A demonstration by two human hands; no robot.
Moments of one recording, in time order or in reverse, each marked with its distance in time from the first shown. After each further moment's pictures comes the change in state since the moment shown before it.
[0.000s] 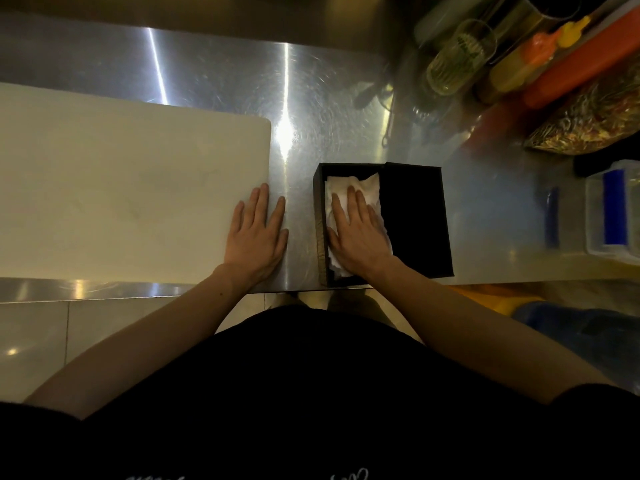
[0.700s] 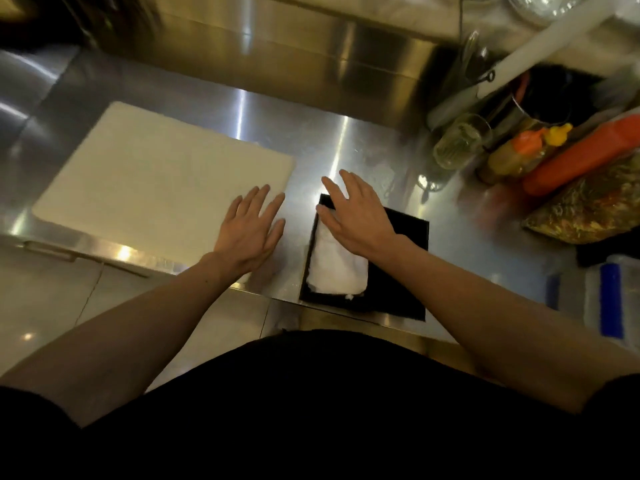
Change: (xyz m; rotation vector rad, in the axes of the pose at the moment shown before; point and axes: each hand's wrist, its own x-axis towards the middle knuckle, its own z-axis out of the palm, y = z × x) left_hand -0.021 0.039 -0.076 -0.012 0.176 -0.199; right_hand 0.011 0.020 -0.101 0.020 0.303 -0.422
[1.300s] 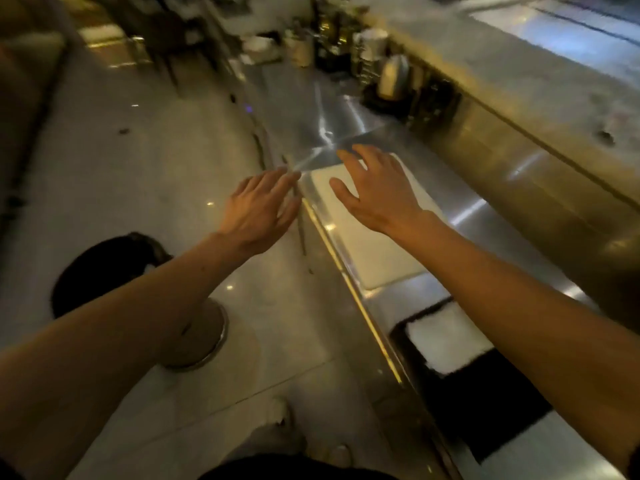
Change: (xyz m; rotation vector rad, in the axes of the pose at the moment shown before) left_hand -0.256 0.037 -0.157 0.235 0.496 -0.825; right_hand 0.008 -0.219 -0.116 0.094 0.171 -0.999
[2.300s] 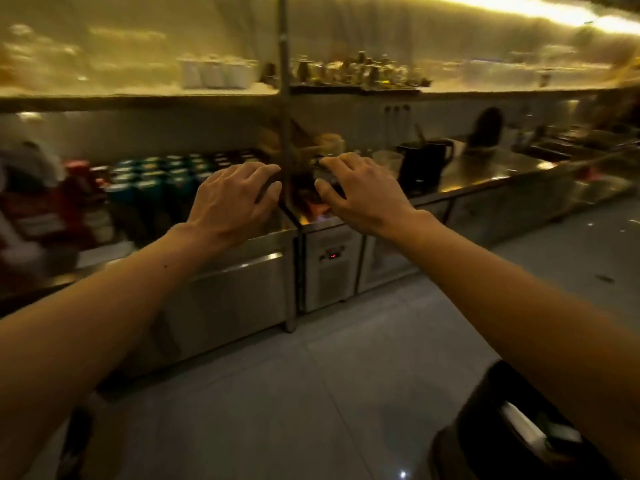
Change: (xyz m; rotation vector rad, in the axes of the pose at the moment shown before) left_hand -0.719 -0.270 -0.452 0.766 0.376 -1.274; right_hand -0.074 -0.923 -0.092 0.622 0.011 -1.468
